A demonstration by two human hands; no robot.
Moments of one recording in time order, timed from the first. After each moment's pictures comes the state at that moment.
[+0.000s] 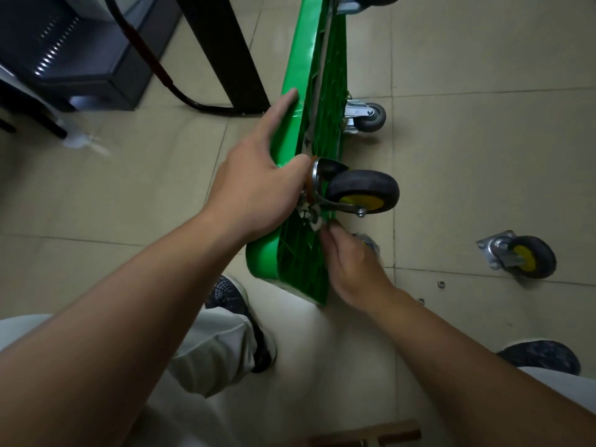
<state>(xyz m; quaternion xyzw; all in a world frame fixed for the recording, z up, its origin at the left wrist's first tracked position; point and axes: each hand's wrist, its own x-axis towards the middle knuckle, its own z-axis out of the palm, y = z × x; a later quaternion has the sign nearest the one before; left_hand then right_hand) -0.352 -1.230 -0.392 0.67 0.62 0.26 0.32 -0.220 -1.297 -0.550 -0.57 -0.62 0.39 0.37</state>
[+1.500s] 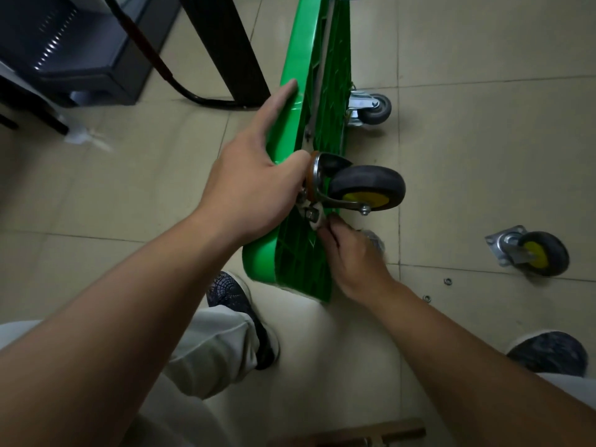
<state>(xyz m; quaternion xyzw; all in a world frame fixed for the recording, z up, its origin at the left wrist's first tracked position) -0.354 -1.230 -0.391 0.67 0.62 0.26 0.32 -0.220 -1.287 -0.566 -0.55 -0.65 0.35 0.39</state>
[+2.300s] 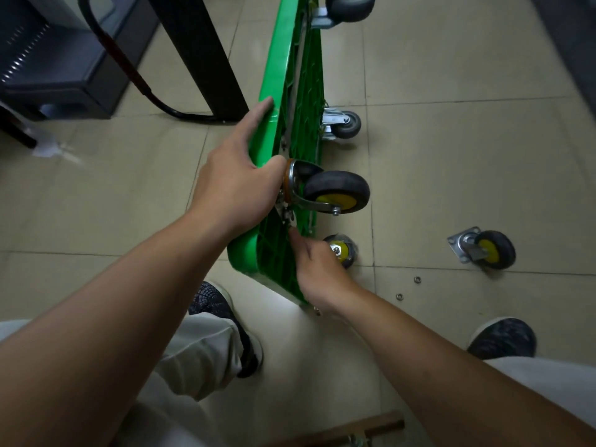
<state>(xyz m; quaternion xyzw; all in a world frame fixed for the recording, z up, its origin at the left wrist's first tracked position) -0.352 -1.230 -0.393 0.66 0.63 0.28 0.31 -0.248 -1.307 -0.523 -0.60 -0.47 0.56 0.32</state>
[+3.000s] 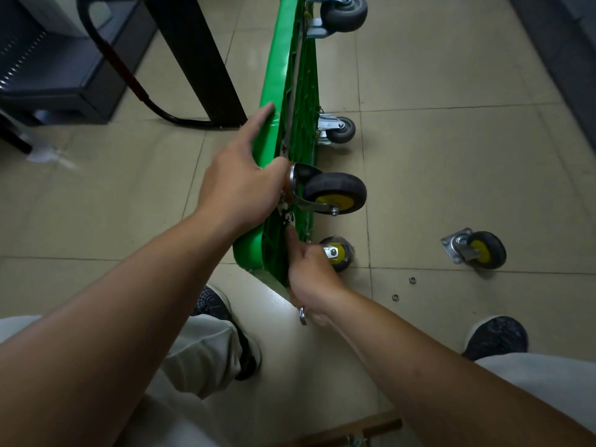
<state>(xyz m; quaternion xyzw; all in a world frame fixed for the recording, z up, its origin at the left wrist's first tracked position) -0.349 -1.231 -0.396 0.65 0.63 0.28 0.32 -0.265 -1.314 -0.504 -0.62 -0.33 0.62 0.35</state>
